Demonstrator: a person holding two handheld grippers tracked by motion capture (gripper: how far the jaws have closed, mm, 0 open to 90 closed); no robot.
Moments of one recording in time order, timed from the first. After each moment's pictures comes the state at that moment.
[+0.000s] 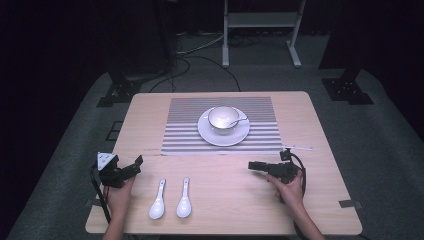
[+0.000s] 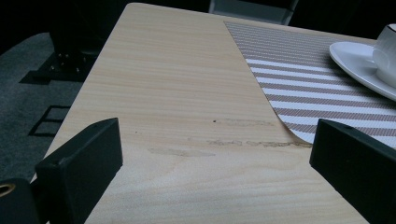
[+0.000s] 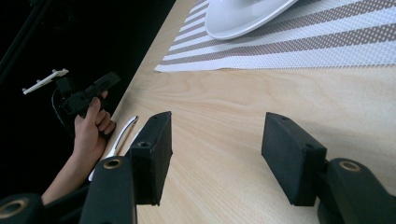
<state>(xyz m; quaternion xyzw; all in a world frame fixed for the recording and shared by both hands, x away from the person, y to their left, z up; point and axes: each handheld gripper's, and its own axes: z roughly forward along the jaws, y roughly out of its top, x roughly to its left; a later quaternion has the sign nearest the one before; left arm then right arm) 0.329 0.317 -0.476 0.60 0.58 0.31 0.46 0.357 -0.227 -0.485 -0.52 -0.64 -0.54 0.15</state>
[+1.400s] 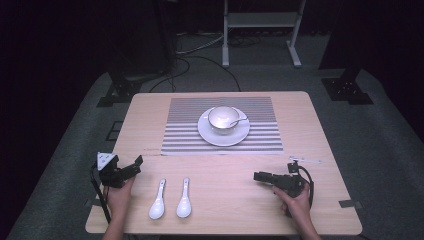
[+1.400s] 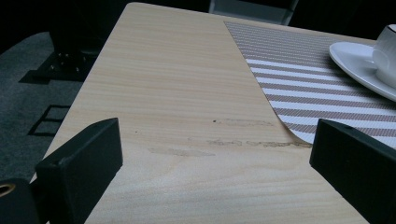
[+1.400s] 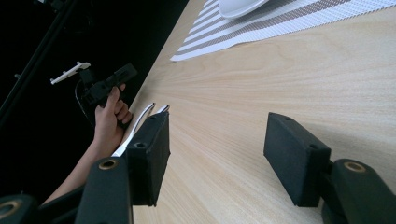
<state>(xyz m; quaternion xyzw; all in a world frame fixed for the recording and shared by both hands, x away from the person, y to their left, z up) 0.329 0.317 -0.476 0.60 0.58 0.31 0.46 0.320 -0.240 -0.494 -0.51 -0.63 -0.57 0.16</state>
